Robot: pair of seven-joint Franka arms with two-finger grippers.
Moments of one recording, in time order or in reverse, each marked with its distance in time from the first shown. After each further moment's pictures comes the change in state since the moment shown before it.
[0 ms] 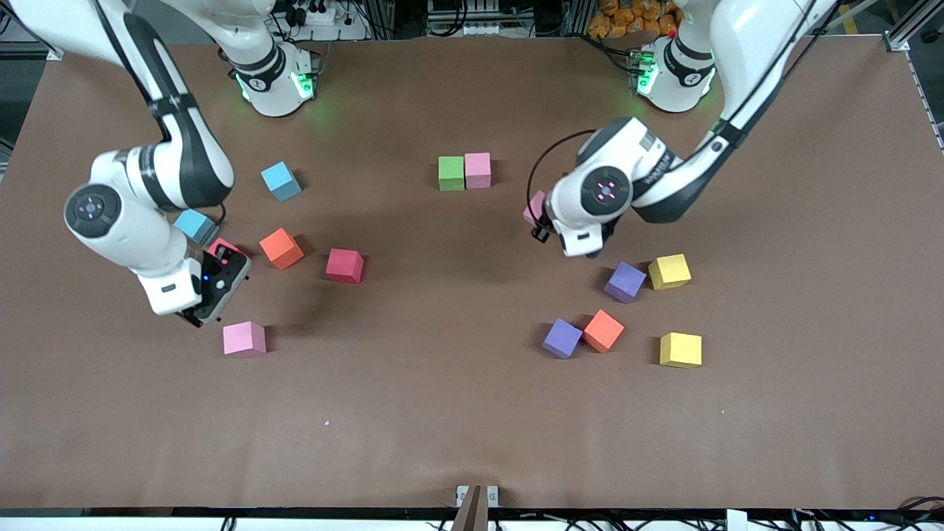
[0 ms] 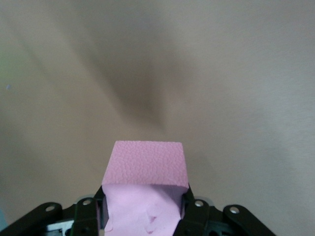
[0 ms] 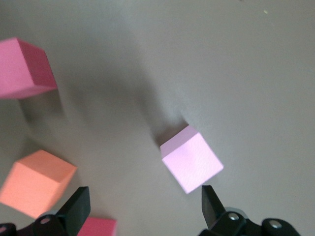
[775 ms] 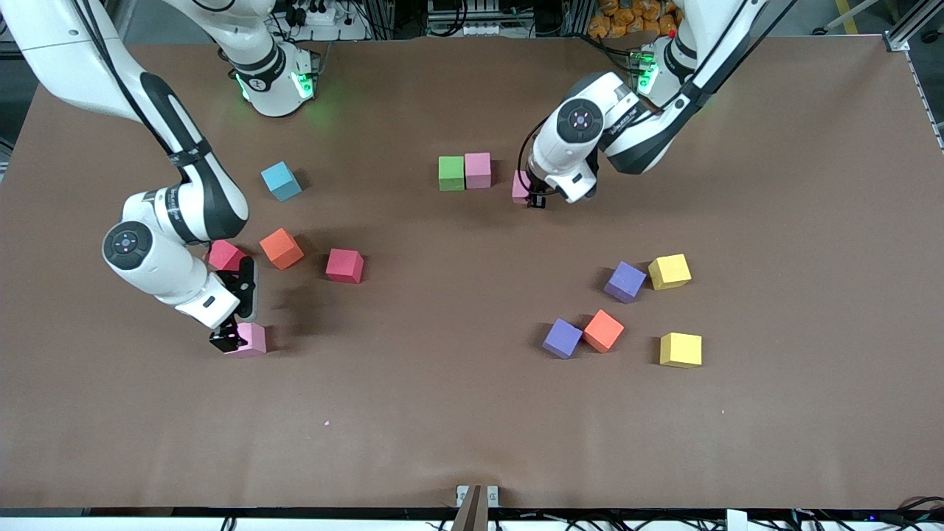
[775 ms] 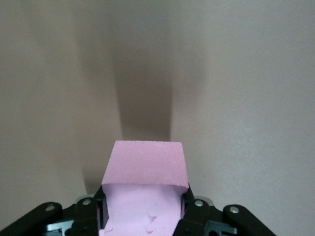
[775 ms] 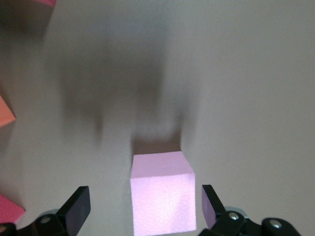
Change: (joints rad) left arm -0.001 -0.154 -0.072 -0.352 0.000 0.396 -0.530; right arm -0.026 0.153 0.006 0.030 -0.133 0.158 -0.437
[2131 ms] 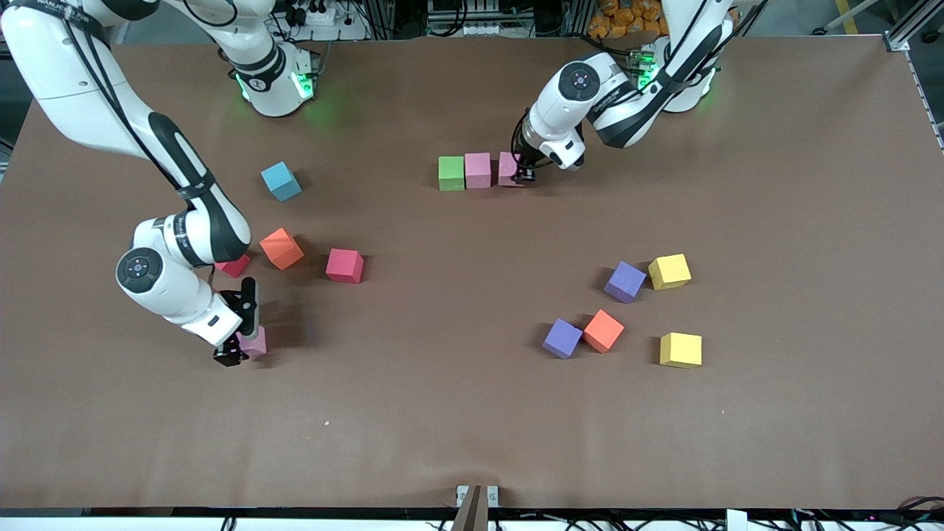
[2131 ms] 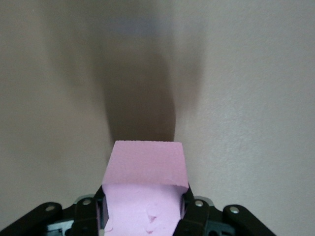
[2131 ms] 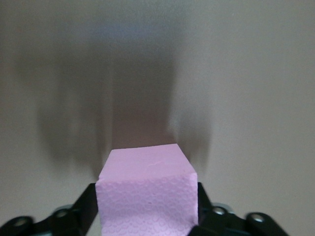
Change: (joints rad) left arm -0.065 0.016 -0.037 -0.205 0.000 0.370 -0.126; right arm -0.003 0.149 -0.038 0.070 -0.030 0.089 0.013
